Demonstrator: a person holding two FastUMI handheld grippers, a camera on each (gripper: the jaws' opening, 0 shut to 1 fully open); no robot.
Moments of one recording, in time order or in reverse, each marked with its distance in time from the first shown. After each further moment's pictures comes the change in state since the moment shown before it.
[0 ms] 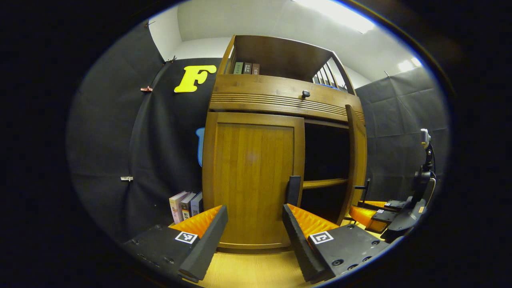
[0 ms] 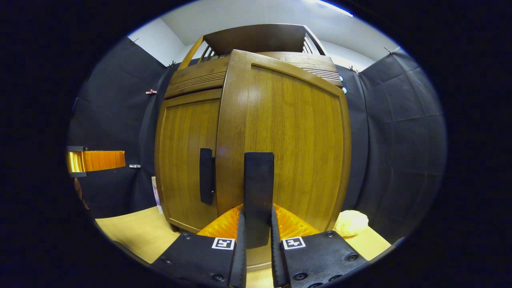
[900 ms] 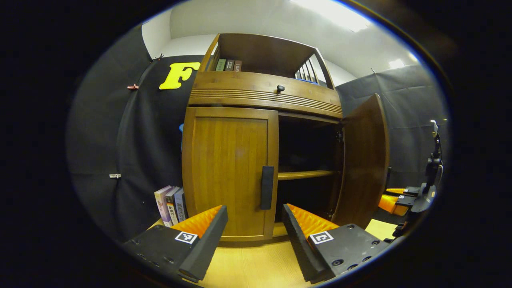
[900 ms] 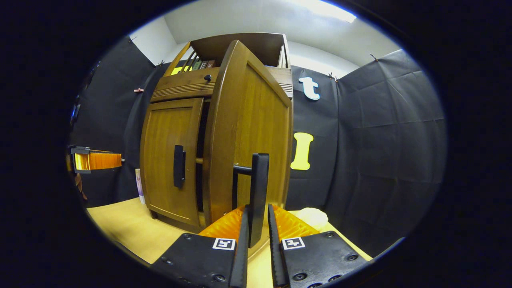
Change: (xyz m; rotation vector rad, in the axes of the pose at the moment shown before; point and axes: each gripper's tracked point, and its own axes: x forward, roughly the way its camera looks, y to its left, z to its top) left arm -0.020 -0.046 -0.018 0.020 0.033 -0.087; right arm -0.091 -0.102 0.004 -0.062 -0.012 -0.151
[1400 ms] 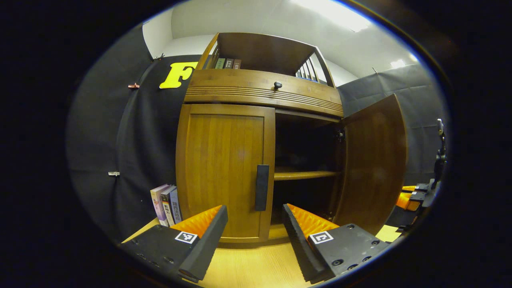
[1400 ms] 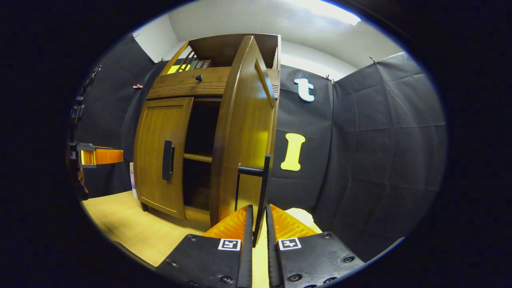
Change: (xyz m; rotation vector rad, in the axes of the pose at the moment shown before) left arm 0.029 -0.019 -0.010 0.000 -0.010 0.020; right arm -0.017 -0.053 -0.005 -0.009 0.008 -0.015
